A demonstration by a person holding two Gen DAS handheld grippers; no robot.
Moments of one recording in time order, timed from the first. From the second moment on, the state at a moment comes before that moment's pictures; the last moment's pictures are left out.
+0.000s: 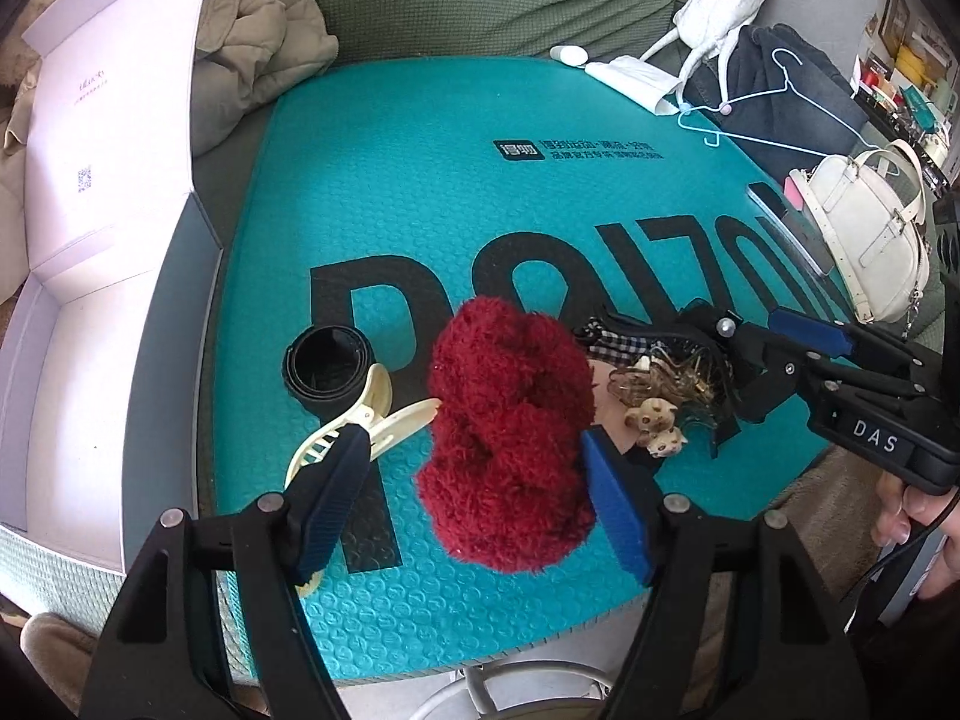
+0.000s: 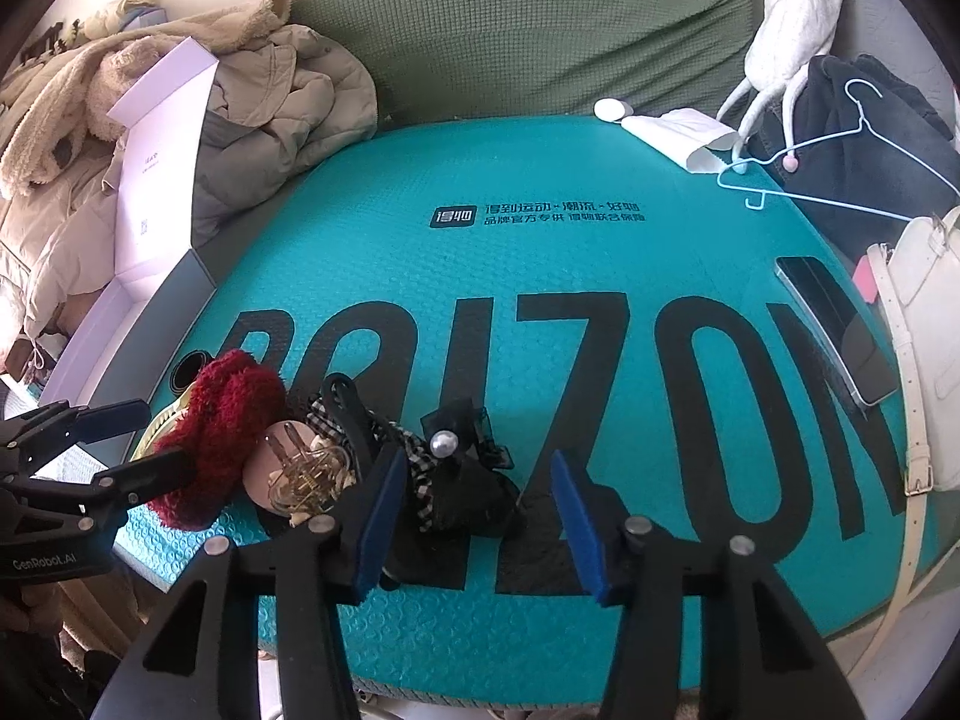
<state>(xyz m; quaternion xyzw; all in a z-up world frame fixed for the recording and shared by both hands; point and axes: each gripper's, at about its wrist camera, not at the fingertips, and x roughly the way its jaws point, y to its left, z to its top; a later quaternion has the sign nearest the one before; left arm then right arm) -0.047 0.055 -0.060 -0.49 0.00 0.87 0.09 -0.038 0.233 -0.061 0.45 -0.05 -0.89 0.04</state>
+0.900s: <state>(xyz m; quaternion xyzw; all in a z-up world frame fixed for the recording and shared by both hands) -0.036 0.044 -0.067 -0.52 -0.02 0.84 0.14 -0.029 0.246 -0.076 0.45 -0.06 -0.89 0.04</state>
